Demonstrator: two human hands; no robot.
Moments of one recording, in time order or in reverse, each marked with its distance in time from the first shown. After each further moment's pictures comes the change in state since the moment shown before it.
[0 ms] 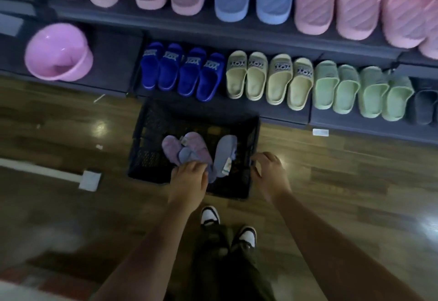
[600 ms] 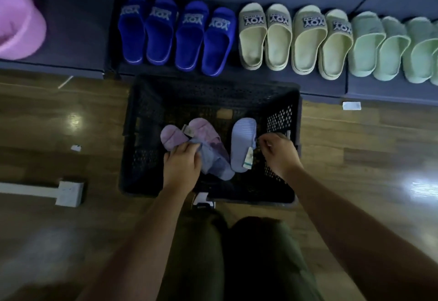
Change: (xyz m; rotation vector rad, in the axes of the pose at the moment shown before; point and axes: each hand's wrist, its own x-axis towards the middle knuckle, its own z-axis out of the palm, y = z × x) left_hand 0.084 -0.169 0.124 -0.115 -0.009 -0.048; right_hand 0.122 0.021 0.171 0.003 -0.002 0.177
